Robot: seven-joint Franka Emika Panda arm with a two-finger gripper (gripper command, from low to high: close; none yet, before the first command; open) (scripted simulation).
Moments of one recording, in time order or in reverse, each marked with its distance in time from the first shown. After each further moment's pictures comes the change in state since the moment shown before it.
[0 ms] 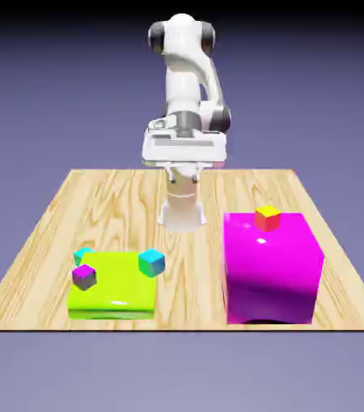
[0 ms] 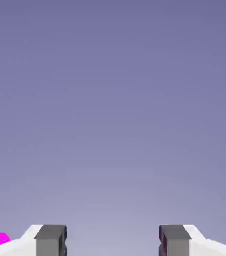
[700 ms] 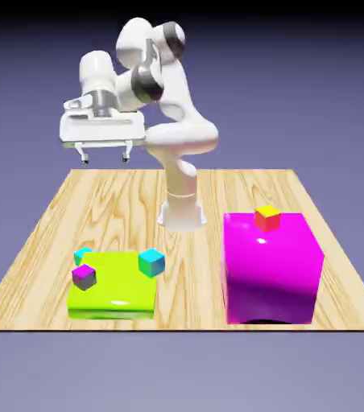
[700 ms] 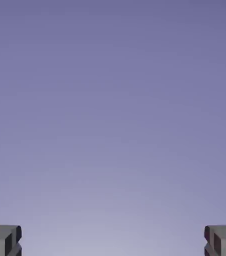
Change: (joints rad) arm 0.285 -0.155 -0.761 0.221 0.061 -0.360 -0.780
